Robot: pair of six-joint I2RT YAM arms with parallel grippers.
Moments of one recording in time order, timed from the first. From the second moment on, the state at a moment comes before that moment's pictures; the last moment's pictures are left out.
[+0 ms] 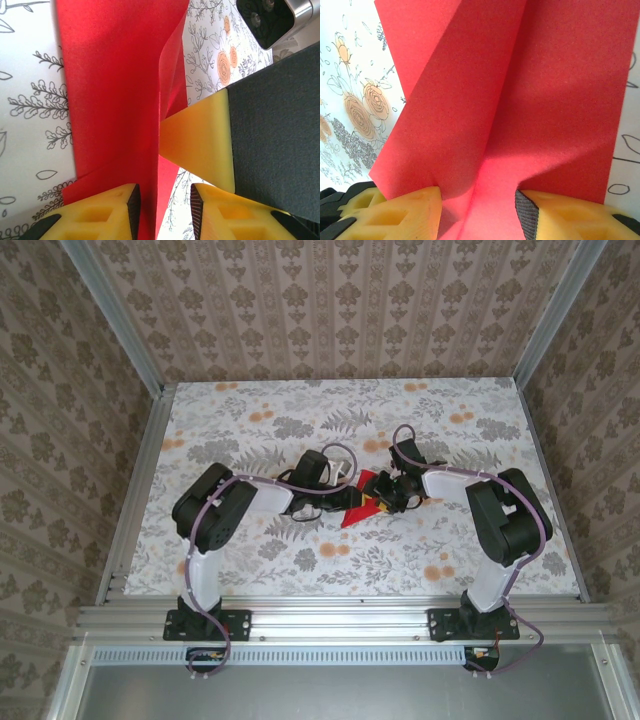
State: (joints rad) left arm -0.72 2.00 0.98 0.30 0.68 -0.71; right arm 0.34 1.78 0.92 -0.28 -0.38 0.93
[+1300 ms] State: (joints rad) left arm -0.67 1.94 0.88 0.35 0.74 -0.75; right arm 0.34 1.79 0.94 -0.32 -0.37 0.94
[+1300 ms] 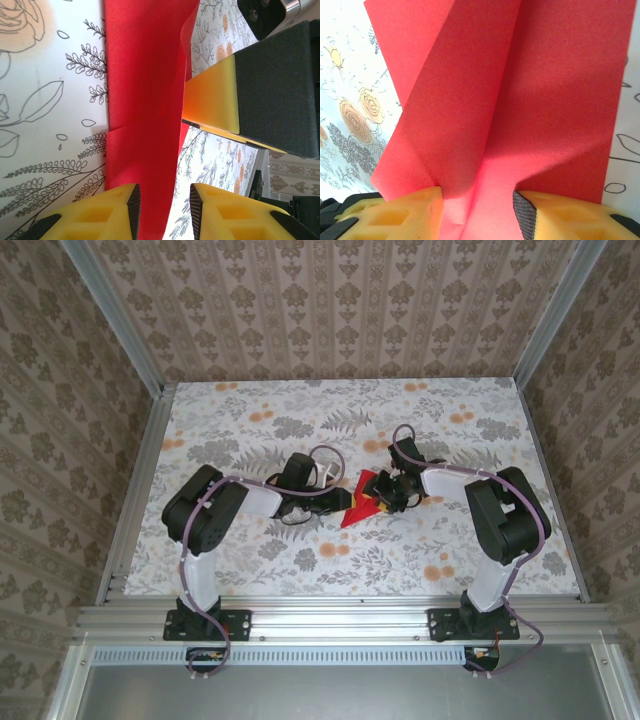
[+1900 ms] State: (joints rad) left arm -0.71 2.02 1.01 0.28 0.74 -0.71; right arm 0.34 1.80 0.95 -0.33 -0.36 0.95
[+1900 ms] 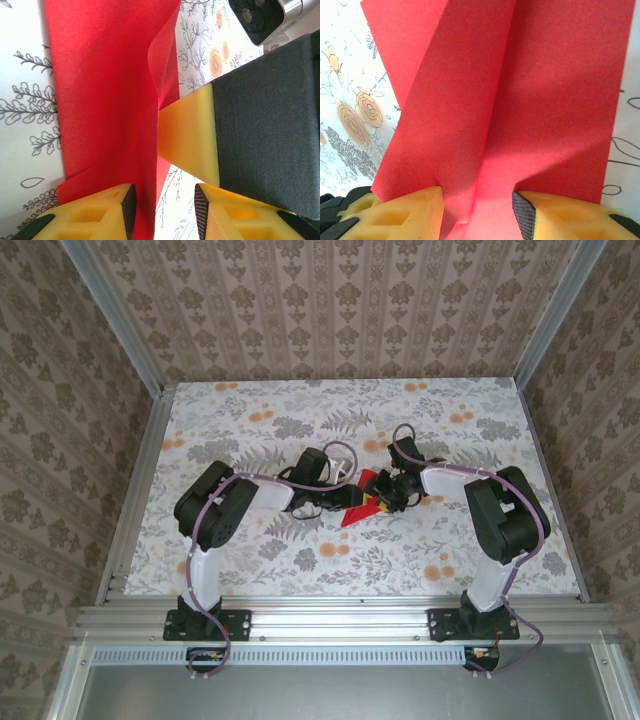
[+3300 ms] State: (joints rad) left arm -0.70 1.84 0.84 0.23 0.63 -0.71; right arm 0.35 1.82 1.00 -0.39 -0.34 0.95
